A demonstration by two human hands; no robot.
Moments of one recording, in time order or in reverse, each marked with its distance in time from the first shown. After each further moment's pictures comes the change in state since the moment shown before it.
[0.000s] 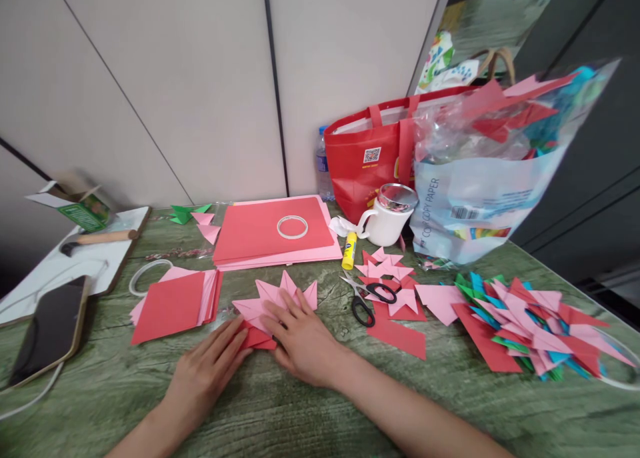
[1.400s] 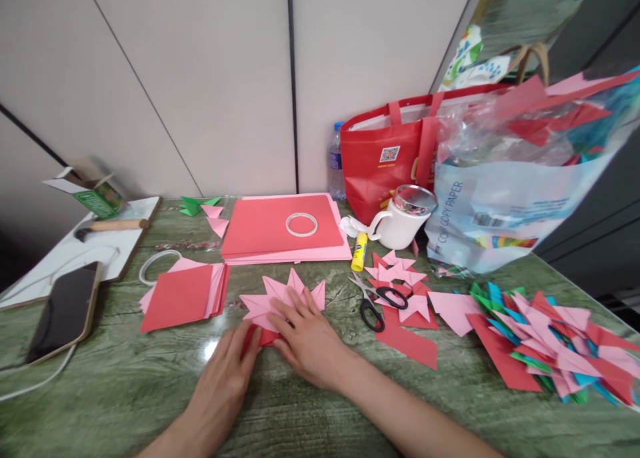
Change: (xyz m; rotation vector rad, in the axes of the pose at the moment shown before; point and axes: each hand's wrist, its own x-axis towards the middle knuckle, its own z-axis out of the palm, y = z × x) left_hand -0.007 0.039 0.004 0.188 -0.202 -0.125; right_hand 0.001 0.001 0.004 -0.037 0.067 -0.025
